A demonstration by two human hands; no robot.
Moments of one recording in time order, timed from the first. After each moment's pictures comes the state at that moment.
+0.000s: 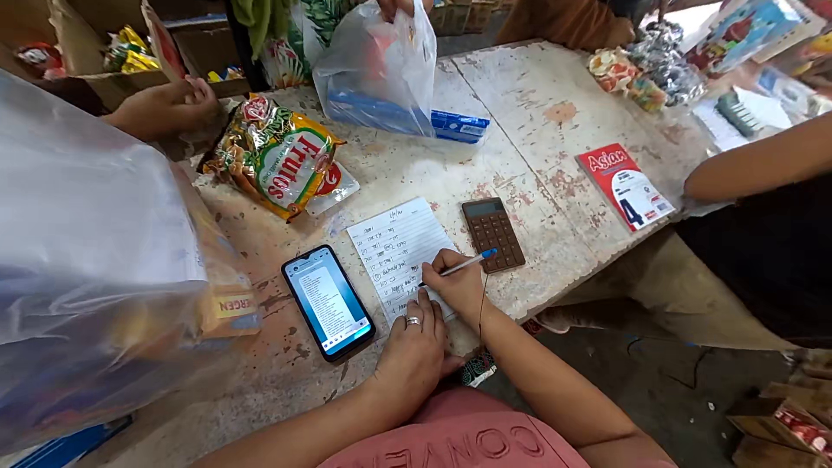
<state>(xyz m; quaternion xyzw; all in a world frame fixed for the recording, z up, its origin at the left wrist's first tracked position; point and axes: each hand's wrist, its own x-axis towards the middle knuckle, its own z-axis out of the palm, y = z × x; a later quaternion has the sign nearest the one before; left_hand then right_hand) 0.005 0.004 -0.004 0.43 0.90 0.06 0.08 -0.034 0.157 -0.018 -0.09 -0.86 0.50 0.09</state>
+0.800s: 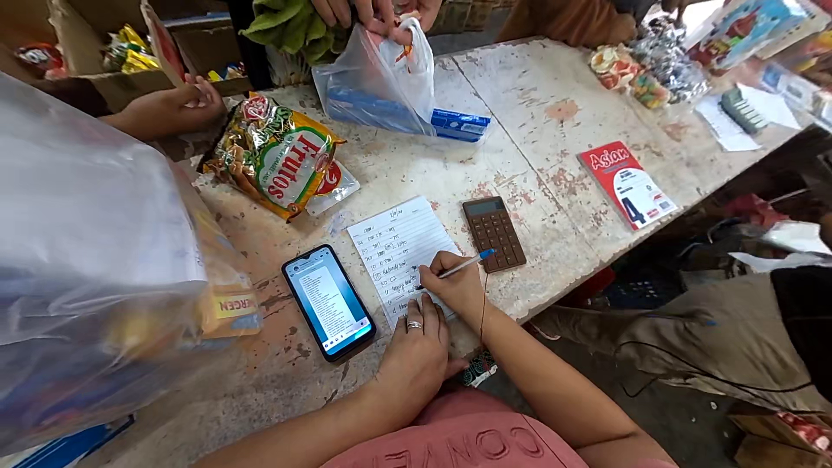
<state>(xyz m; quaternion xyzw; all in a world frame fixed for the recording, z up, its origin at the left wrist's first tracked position) 0.007 0.003 0.000 0.44 0.89 0.06 0.11 -0.034 0.157 -0.019 -0.06 -0.86 0.49 0.08</state>
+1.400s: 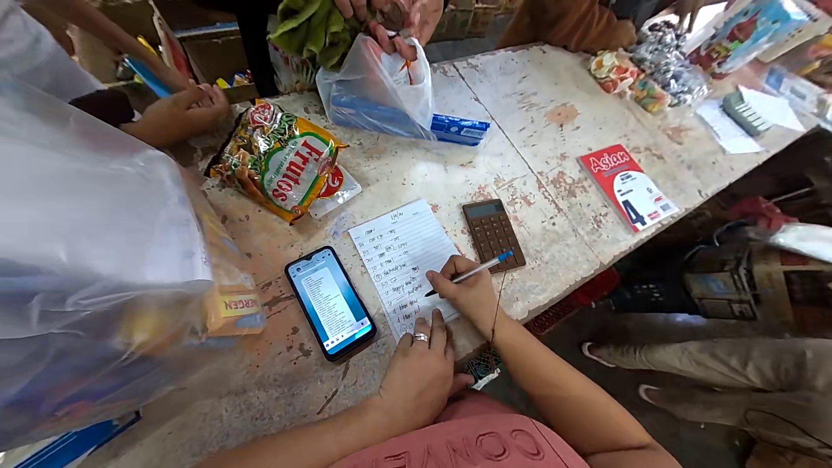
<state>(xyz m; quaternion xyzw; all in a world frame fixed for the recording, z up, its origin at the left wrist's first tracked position) 0.021 -0.001 0.008 0.46 0.87 0.08 0.12 -0.020 0.166 -0.013 -0.09 -0.80 0.59 0.07</state>
